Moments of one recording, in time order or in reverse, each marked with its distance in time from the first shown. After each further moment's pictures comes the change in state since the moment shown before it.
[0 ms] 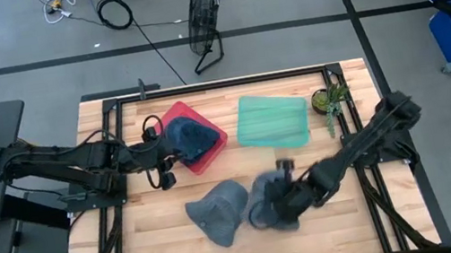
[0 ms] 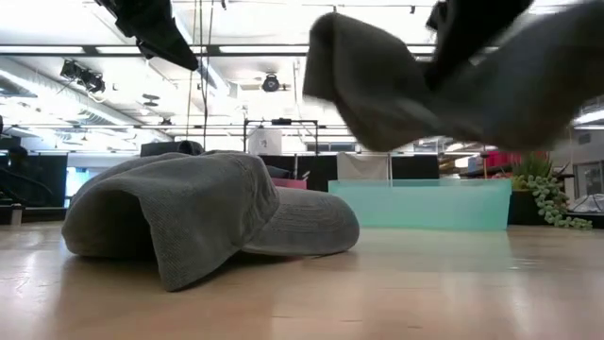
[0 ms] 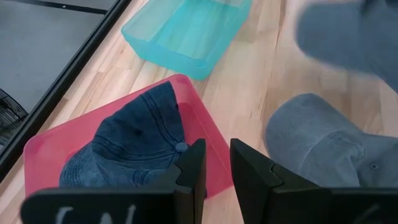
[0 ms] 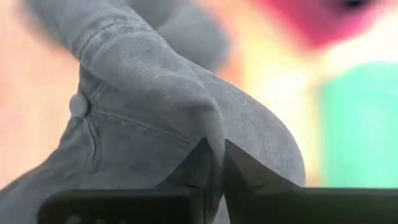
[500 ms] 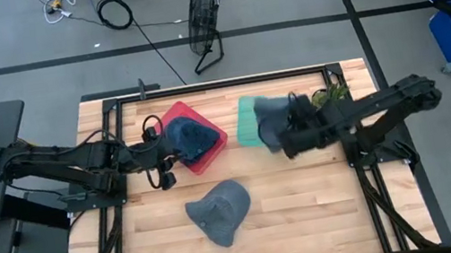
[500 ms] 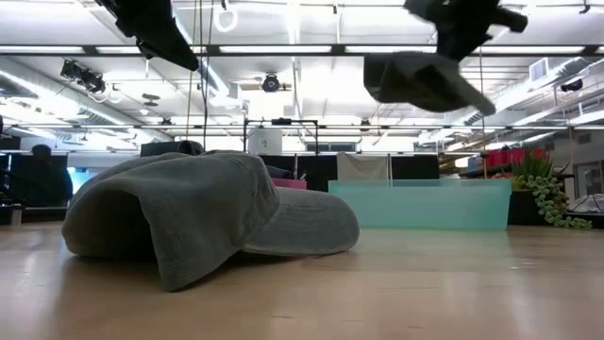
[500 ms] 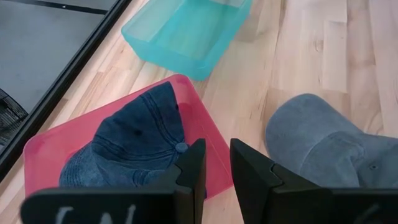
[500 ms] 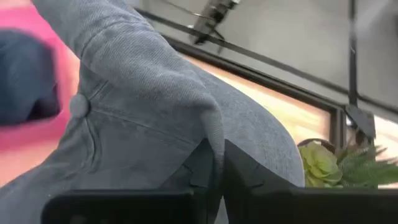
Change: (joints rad) left arm 0.000 0.000 0.000 0.001 0.000 0.000; right arm -0.335 -0.263 0.022 -0.535 0.375 0.741
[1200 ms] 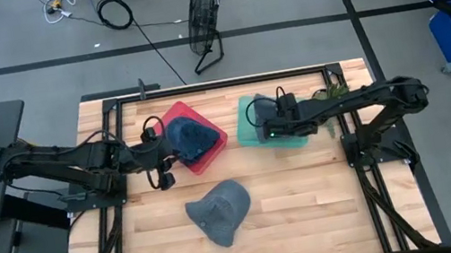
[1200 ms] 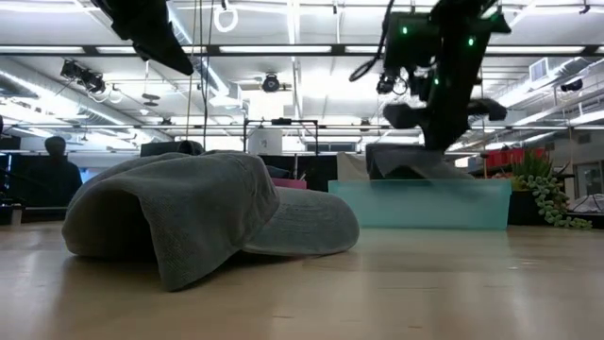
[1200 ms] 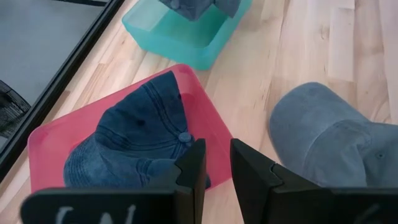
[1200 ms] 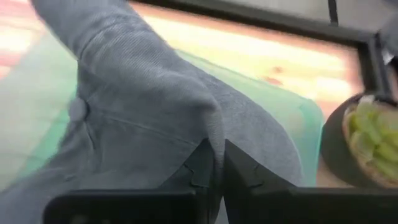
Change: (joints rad) left arm 0.000 0.000 0.000 -0.040 0.000 -0.002; right arm -0.303 0.111 -0.330 0.476 -0.134 -0.072
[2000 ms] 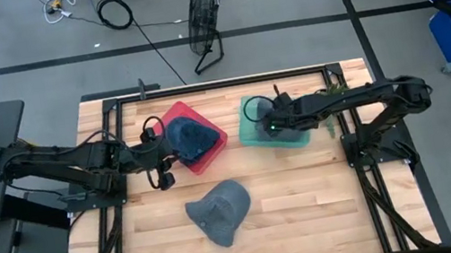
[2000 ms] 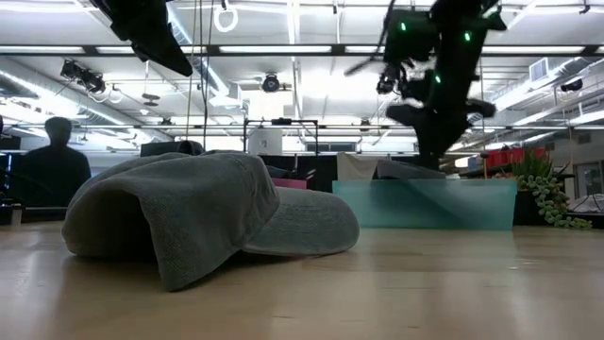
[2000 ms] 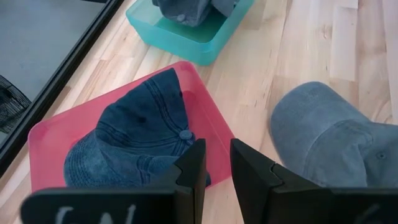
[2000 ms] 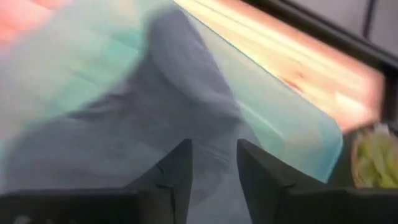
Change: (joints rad) left arm 0.000 0.000 0.000 -0.009 -0.003 -0.018; right arm -0.042 -0.035 0.007 0.028 -0.137 -0.313
